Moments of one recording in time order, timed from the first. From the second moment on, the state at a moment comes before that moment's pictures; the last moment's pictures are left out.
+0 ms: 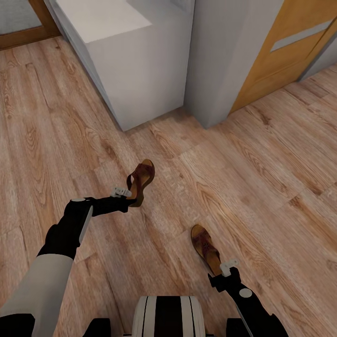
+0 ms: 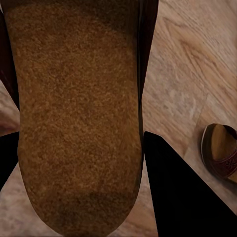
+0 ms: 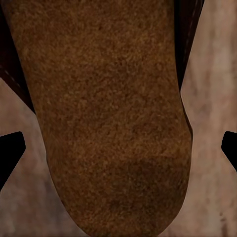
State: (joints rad) left arm -0.83 0.07 0.06 -1.08 -0.17 0.59 -0.85; right arm -0.39 -0.02 0.00 -0.75 0.30 0.09 0.14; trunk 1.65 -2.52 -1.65
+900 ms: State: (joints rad) left arm -0.82 0.08 0.08 -1.08 -0.17 0.59 -0.85; right arm -0.39 -0.02 0.00 -0.75 0.31 0.09 0.14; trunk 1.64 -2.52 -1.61
